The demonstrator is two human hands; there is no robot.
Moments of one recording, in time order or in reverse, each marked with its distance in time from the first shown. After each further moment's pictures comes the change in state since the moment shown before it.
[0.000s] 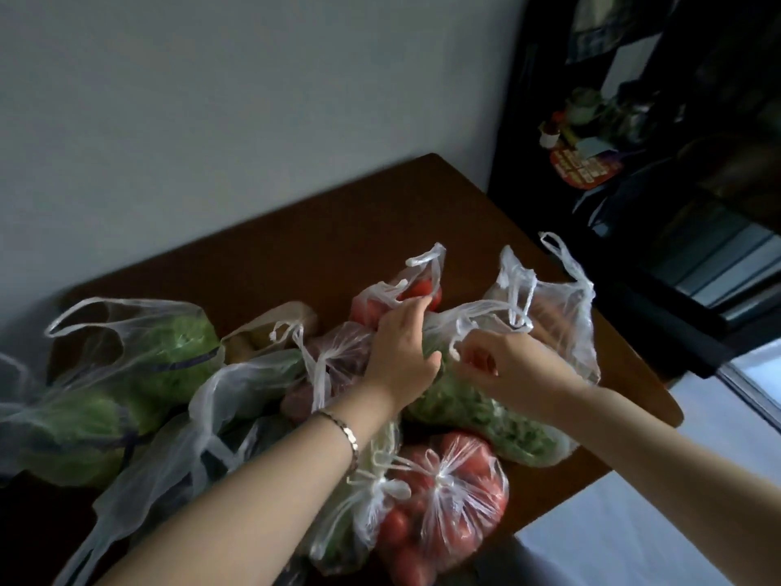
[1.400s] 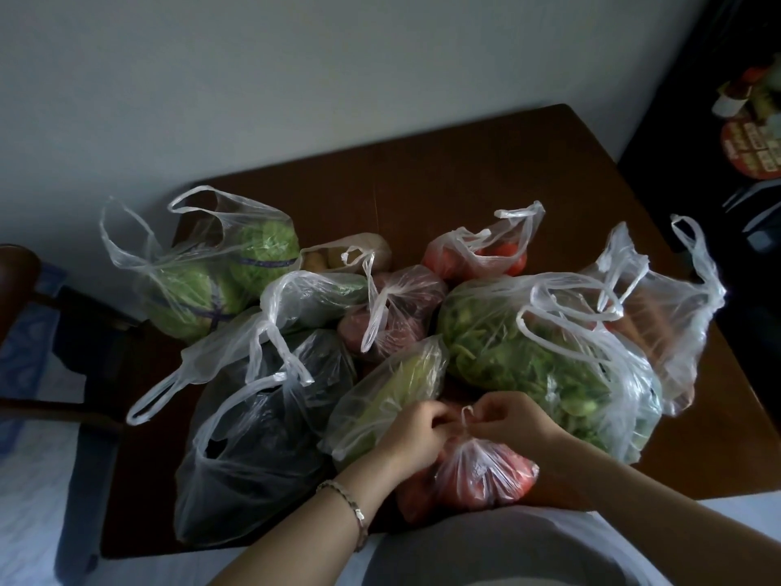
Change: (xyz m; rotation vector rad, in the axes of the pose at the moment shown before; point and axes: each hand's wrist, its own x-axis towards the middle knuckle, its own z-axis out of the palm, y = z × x) left_hand -0.113 -0.036 0.068 -0.440 -0.106 -0.549; right_hand -0.012 0.038 0.128 0.740 -0.435 0.217
